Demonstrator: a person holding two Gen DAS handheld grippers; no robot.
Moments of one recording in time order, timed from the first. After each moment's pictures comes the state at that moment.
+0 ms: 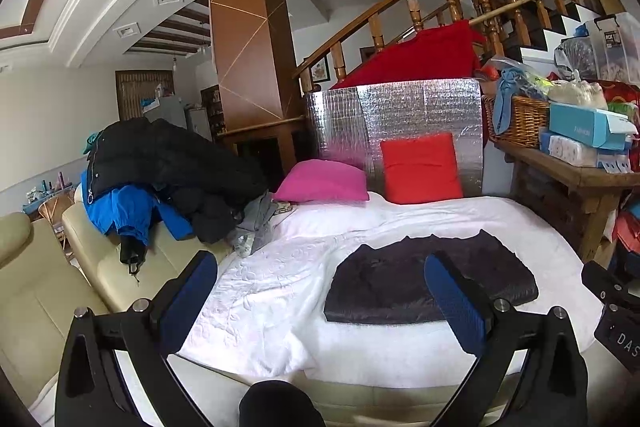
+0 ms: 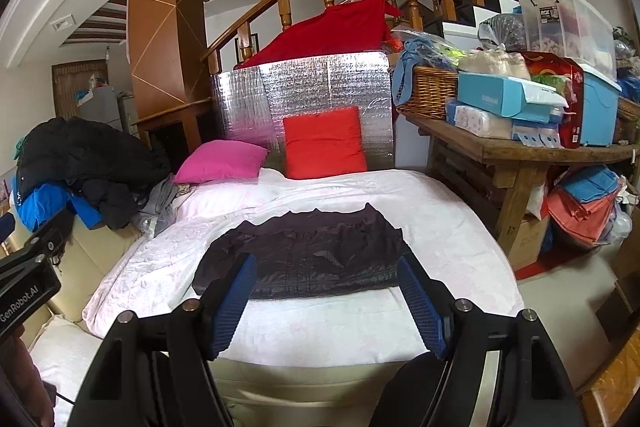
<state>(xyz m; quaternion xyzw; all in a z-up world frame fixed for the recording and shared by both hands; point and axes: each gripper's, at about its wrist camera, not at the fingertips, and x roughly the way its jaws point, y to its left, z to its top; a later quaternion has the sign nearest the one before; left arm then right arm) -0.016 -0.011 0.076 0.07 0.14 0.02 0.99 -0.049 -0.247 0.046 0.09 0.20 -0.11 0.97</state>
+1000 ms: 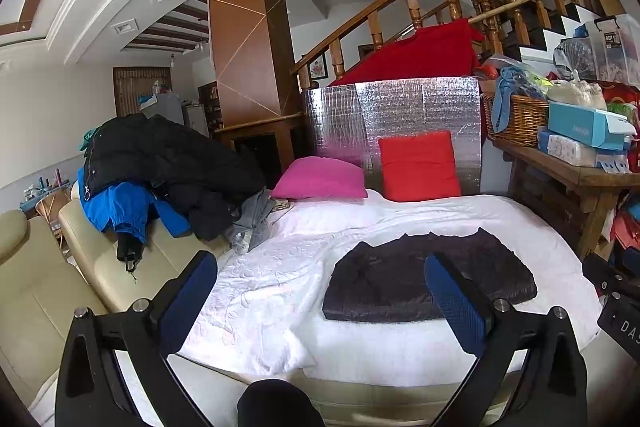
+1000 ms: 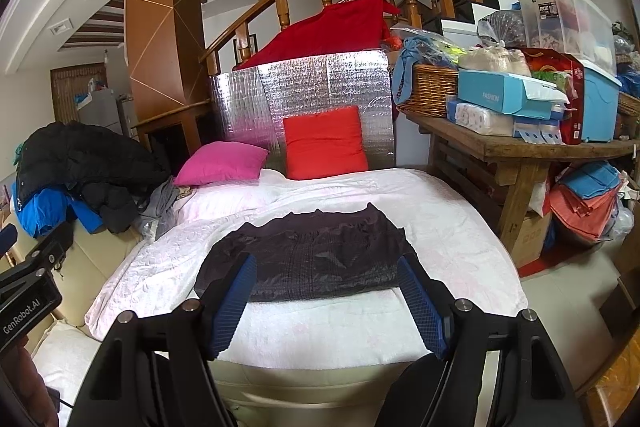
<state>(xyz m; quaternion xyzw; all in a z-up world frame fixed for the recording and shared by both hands) -0.015 -0.007 0.076 0.07 0.15 0.01 0.99 -0.045 -0.247 0.048 0.09 0.20 -0.11 0.97</state>
